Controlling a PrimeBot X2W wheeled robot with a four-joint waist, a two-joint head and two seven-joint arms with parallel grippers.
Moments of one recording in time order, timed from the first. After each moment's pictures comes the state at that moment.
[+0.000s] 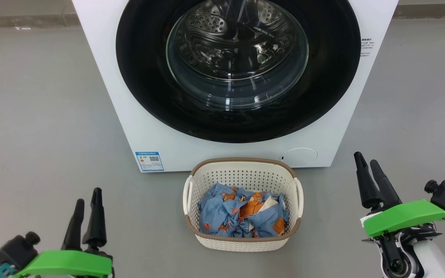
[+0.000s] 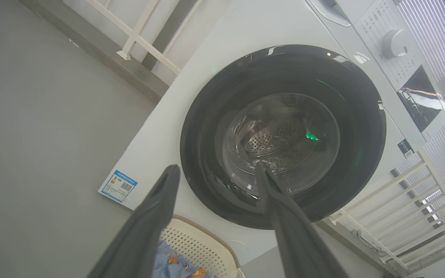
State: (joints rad) left arm -0.13 0.11 -0.07 0.26 -0.92 -0.12 -0.12; right arm -0.18 -0.12 0.09 0.28 0.91 0.12 -0.12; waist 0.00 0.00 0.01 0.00
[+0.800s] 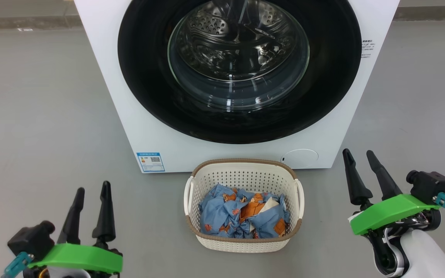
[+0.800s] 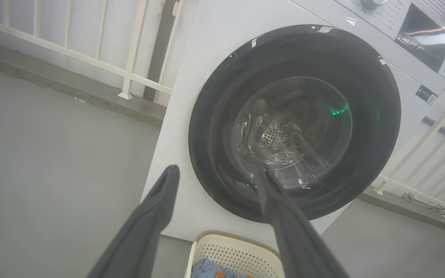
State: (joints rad) left arm -0.16 0.10 -0.08 0.30 -0.60 -0.12 -0.19; right arm -0.25 -0.13 0.13 0.38 0.59 0.12 -0.19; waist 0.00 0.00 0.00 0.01
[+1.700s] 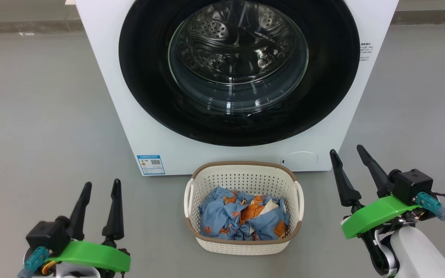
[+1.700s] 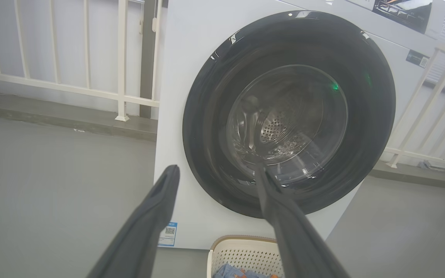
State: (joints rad) left arm -0.20 0.11 -0.12 0.36 -0.44 -0.13 -0.25; right arm -0.28 -0.15 0.19 0.41 0.37 0.12 -0.25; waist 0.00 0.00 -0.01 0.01
